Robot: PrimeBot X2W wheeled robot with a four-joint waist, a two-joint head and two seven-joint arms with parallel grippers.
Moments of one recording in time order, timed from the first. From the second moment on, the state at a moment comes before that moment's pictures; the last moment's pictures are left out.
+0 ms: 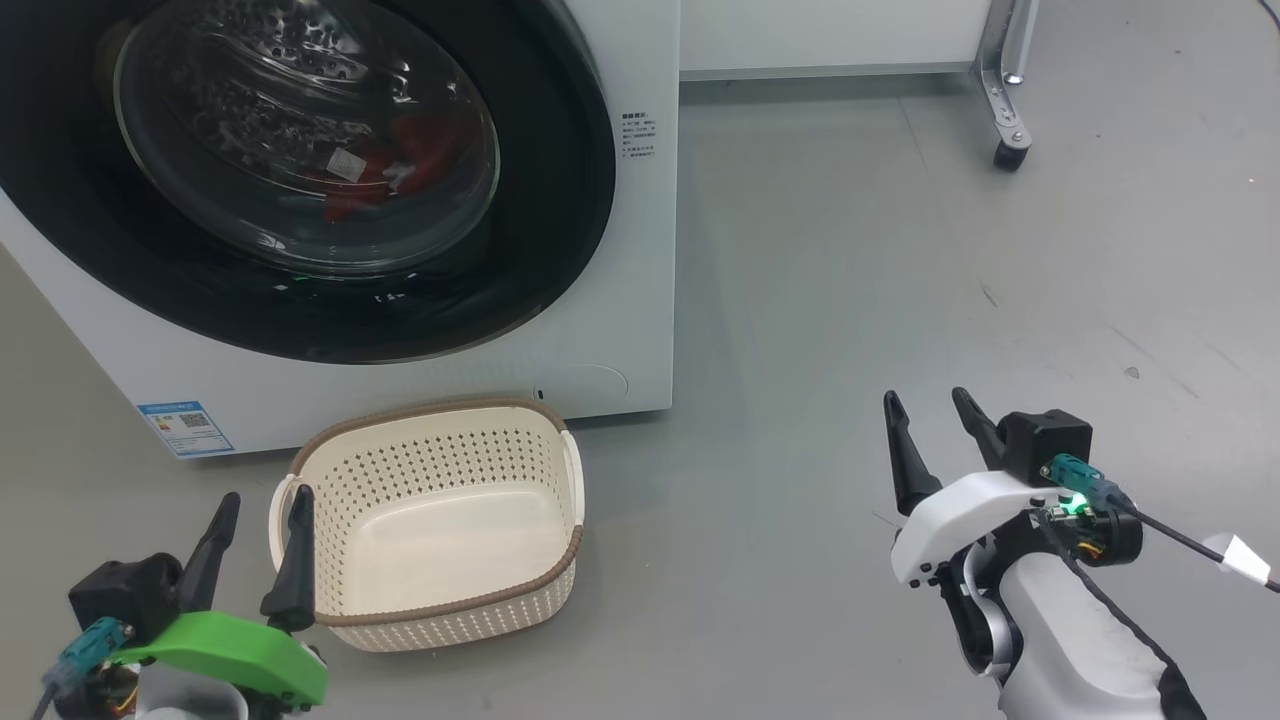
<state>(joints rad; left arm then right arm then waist) -0.10 0.21 -0.20 0.35 -0.64 -0.13 -0.21 -0.32 -0.11 0.40 0.57 0.54 0.01 -0.21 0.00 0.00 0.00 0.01</state>
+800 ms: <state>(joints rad) -0.10 0.19 -0.06 0.40 -0.45 -0.11 -0.25 -0.37 -0.13 0.38 0.59 0.39 -0.06 -0.24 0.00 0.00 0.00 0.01</state>
